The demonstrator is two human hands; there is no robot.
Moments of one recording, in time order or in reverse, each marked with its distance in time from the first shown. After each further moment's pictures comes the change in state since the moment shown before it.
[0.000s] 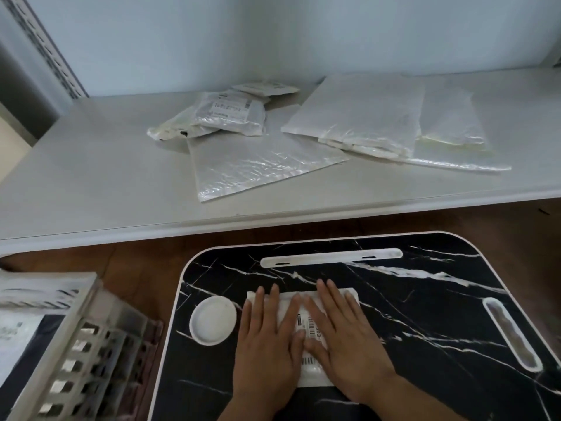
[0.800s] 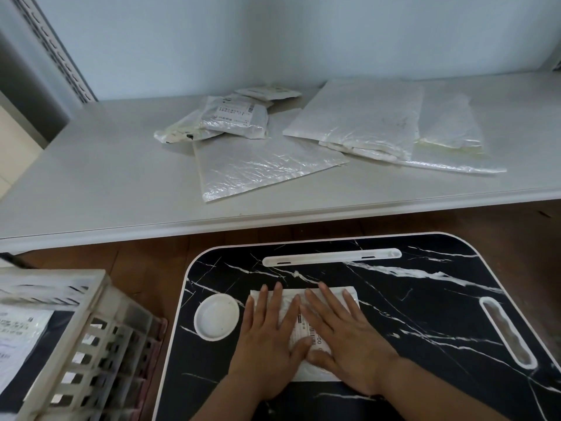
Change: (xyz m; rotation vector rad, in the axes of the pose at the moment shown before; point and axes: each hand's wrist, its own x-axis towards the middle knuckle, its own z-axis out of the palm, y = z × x) left_hand 0.004 -0.013 0.000 0.181 -0.110 0.108; right_hand 0.001 0.013 -0.005 -0.141 -0.028 -0.211
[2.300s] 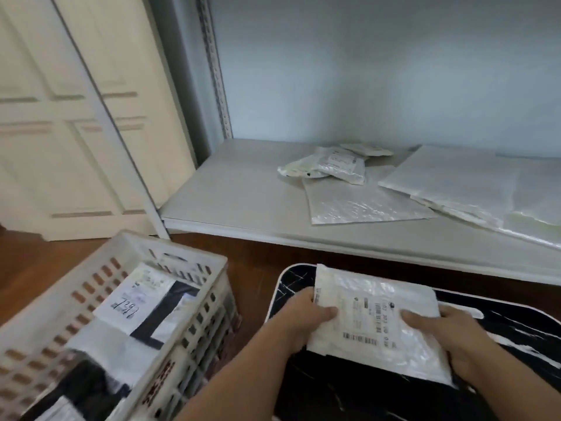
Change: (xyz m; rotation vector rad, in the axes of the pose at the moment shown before) left_hand -0.046 -0.052 -0.135 -1.533 -0.118 -0.607; right_hand 0.021 -0.011 -0.149 1.551 -0.054 0.971
